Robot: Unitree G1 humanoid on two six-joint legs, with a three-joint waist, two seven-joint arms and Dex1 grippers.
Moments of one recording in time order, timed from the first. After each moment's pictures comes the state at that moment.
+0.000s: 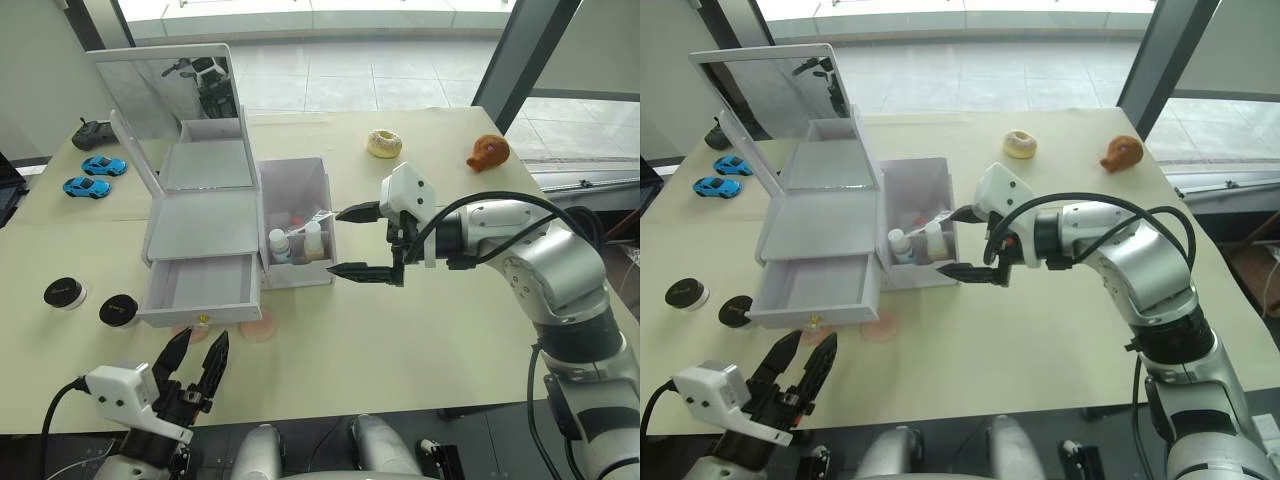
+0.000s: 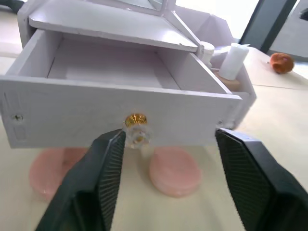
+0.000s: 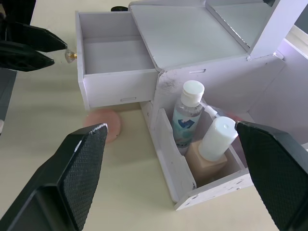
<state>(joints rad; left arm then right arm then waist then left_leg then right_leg) 0.87 0.23 0.25 -0.86 -0.56 0.11 -0.39 -0.73 -0.65 0.21 -0.33 0.47 0.75 0.98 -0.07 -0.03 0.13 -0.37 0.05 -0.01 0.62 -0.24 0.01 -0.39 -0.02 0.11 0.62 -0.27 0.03</state>
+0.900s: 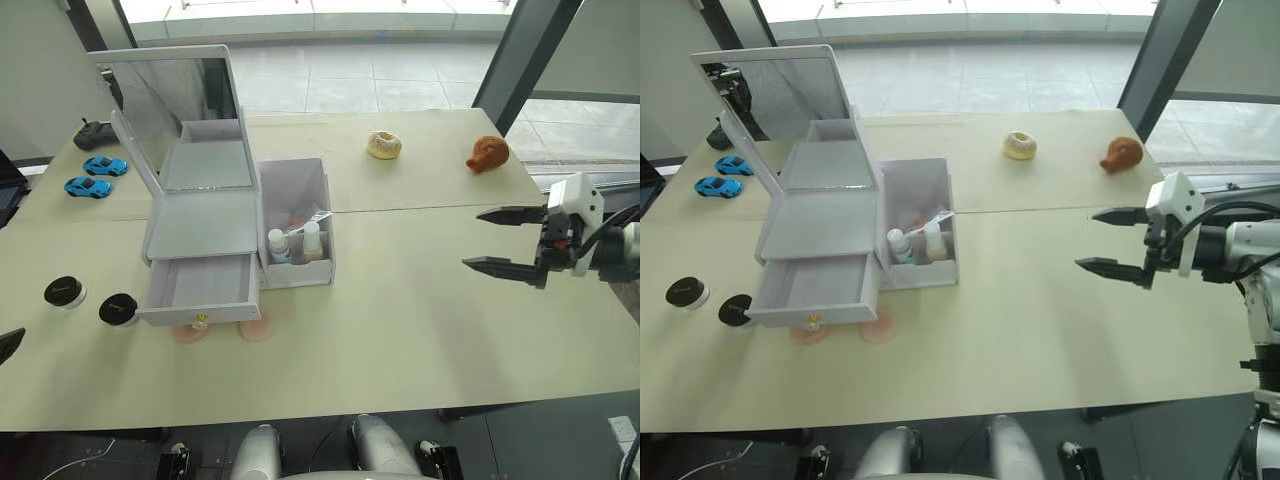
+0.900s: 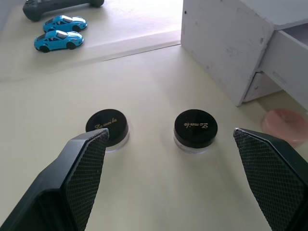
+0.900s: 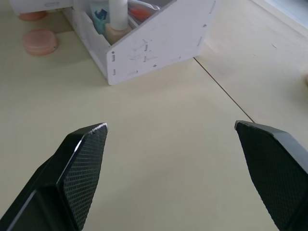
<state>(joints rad) 0.46 1.00 0.92 0.32 -0.71 0.18 -1.15 -0.44 -0.99 -0.17 0.11 0.44 0.34 1.30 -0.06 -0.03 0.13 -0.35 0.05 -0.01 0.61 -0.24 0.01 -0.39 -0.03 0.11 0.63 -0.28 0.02</state>
